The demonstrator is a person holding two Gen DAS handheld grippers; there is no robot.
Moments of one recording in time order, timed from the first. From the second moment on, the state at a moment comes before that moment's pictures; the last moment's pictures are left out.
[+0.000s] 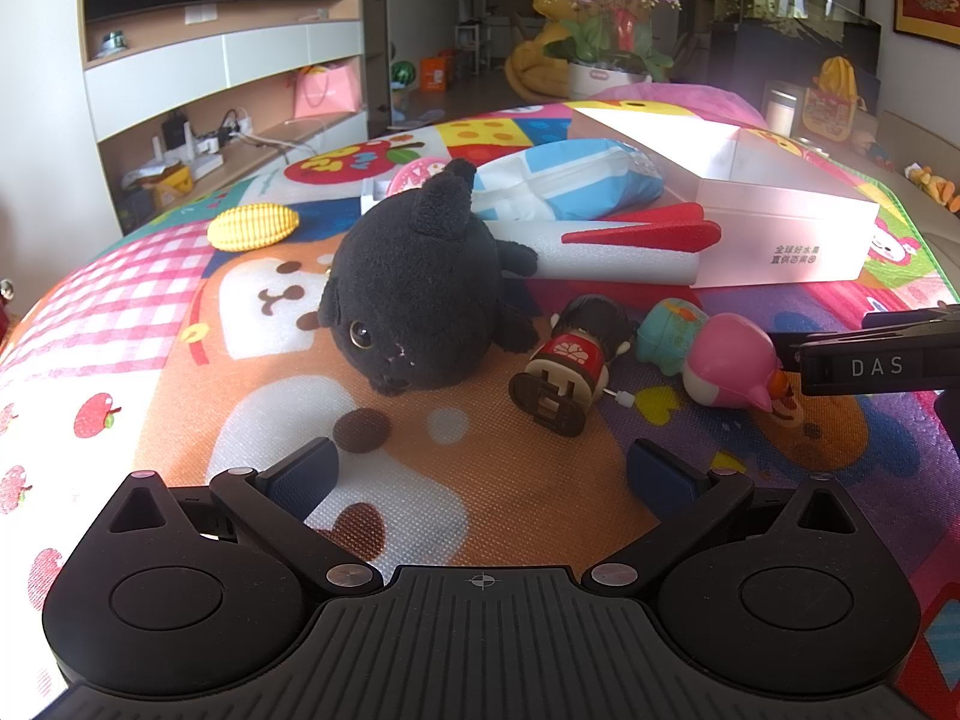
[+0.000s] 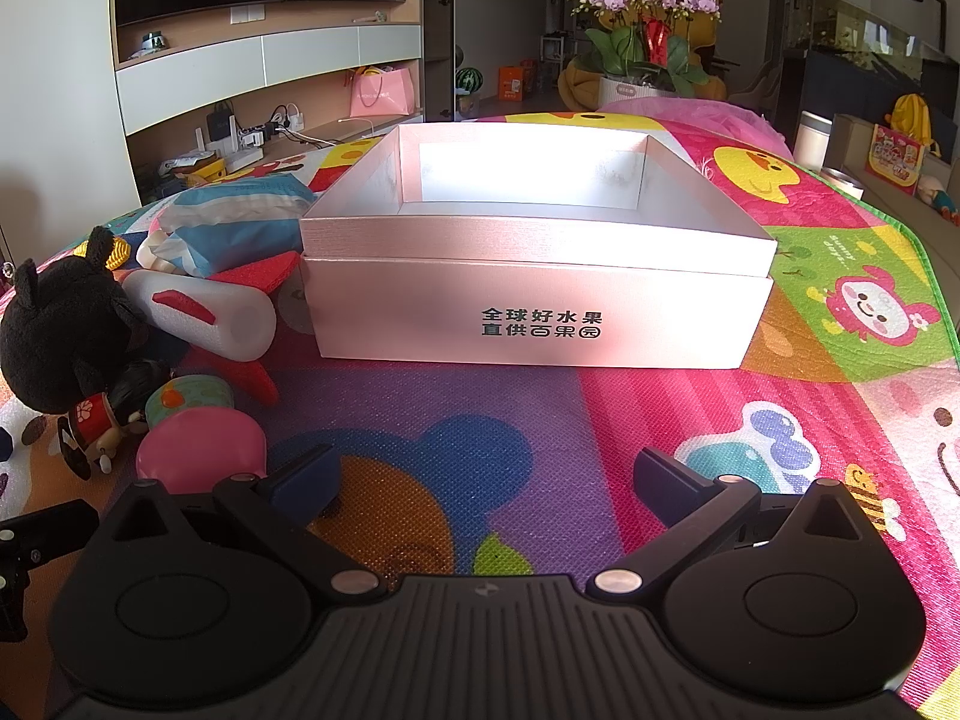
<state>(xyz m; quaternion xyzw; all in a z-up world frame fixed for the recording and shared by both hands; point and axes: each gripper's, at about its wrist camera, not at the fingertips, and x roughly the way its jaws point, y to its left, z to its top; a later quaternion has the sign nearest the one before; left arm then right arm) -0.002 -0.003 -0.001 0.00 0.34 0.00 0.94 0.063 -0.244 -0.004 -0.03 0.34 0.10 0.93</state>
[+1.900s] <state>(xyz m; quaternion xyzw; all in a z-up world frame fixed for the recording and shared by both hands) -0.004 -0.004 0.001 0.00 0.34 0.00 0.94 0.062 -0.244 -0.003 -0.03 0.34 0.10 0.93</state>
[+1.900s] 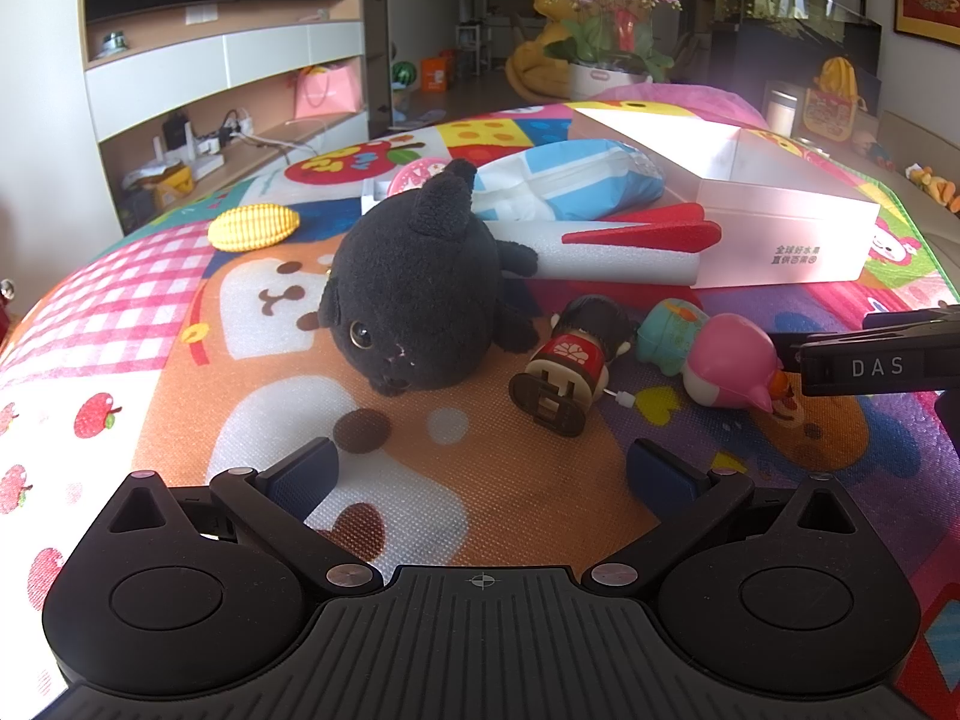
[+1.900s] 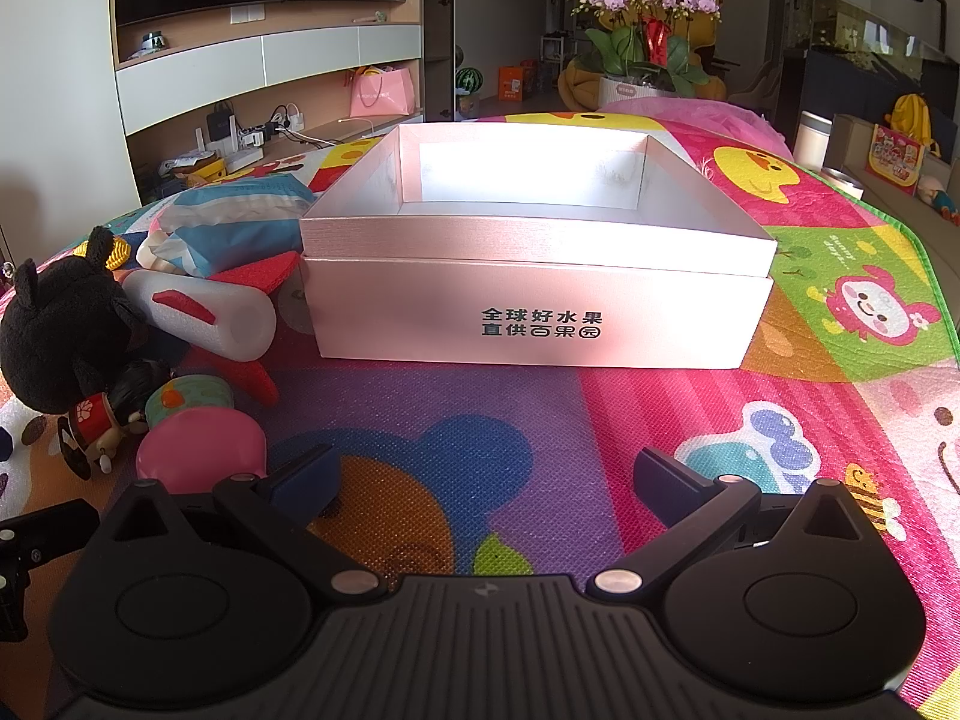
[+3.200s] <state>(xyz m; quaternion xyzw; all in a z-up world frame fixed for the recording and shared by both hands) 0.000 -0.002 0.000 0.00 0.35 0.01 0.94 0.062 -0.244 -0.003 -0.04 0.34 0.10 0.93</state>
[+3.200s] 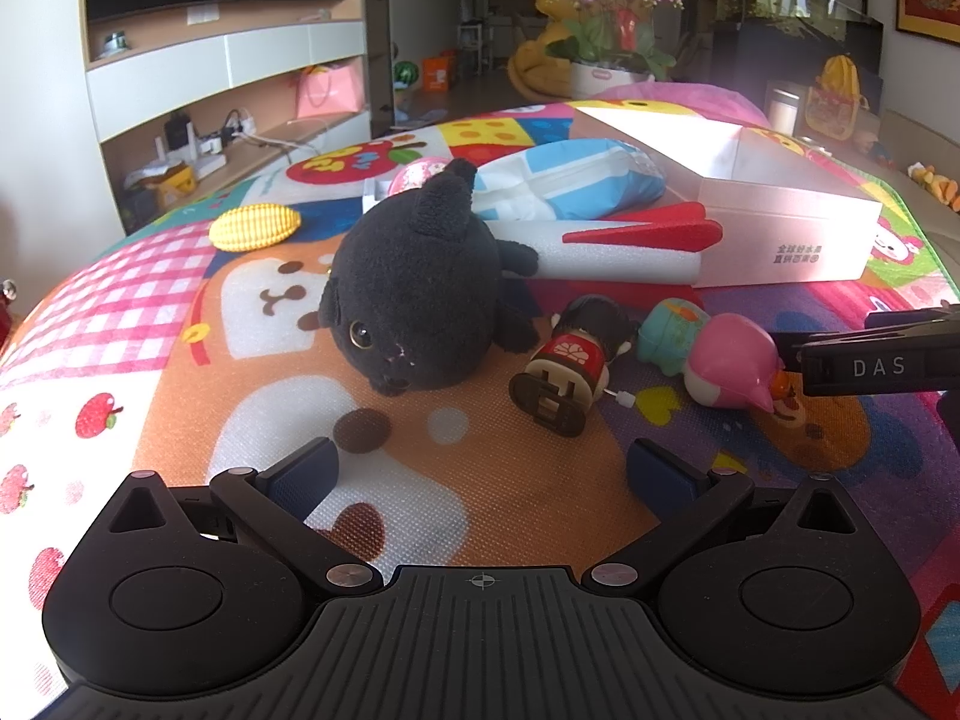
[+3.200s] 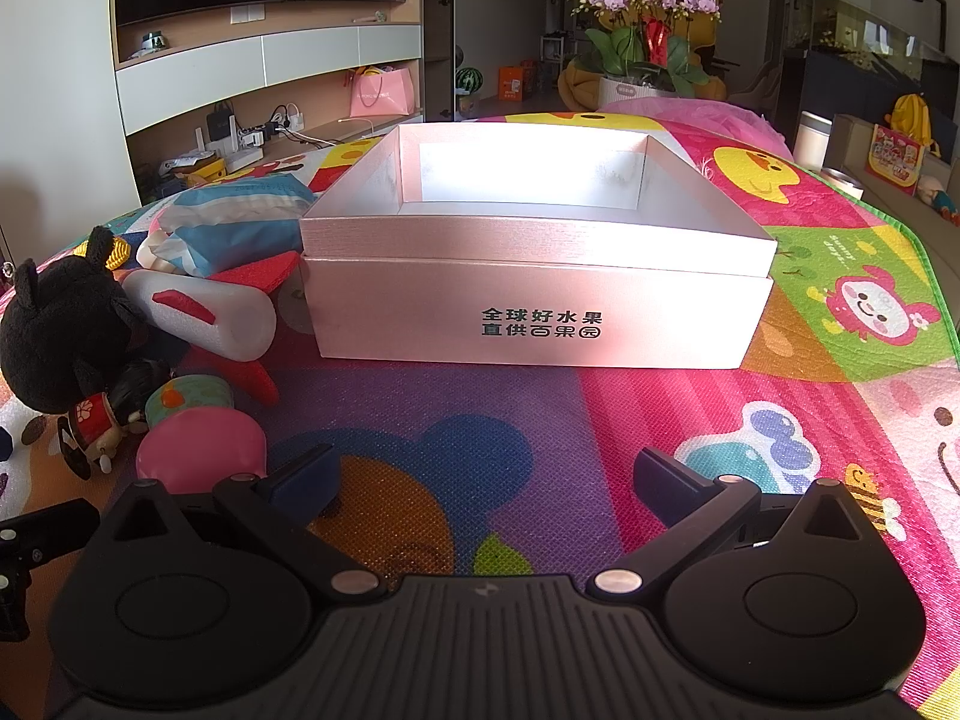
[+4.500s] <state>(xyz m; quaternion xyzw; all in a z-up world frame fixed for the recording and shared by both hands) 0.001 0.020 0.017 -0.03 0.35 0.00 0.93 0.022 -0.223 0.026 -0.06 0.35 0.23 0.90</state>
